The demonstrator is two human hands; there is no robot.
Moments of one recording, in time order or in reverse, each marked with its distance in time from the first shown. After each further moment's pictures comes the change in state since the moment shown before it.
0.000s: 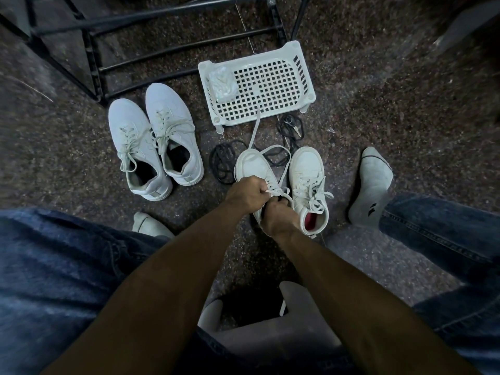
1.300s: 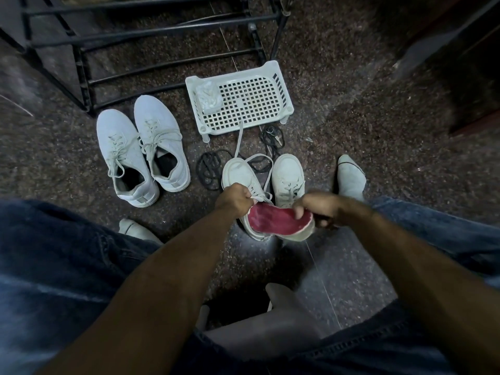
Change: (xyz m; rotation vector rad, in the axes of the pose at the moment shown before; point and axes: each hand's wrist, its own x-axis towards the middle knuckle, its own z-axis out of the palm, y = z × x) left_hand -0.003 0.002 0.016 -0.171 0.033 -0.167; right_hand -0.049 0.077 -0.132 0.550 -0.440 0.087
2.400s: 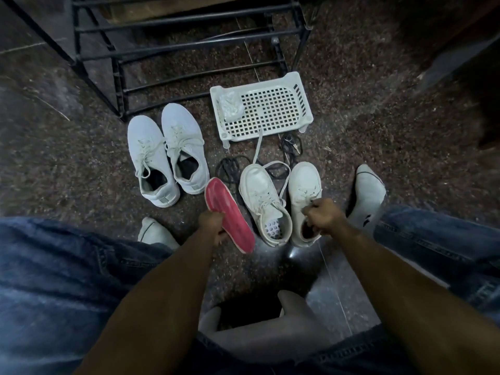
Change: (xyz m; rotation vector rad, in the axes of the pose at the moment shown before) left_hand -0.032 -0.073 -0.019 -1.004 0.144 -0.572; right_hand 0.059 0.027 0.028 -0.050 0.462 -0.057
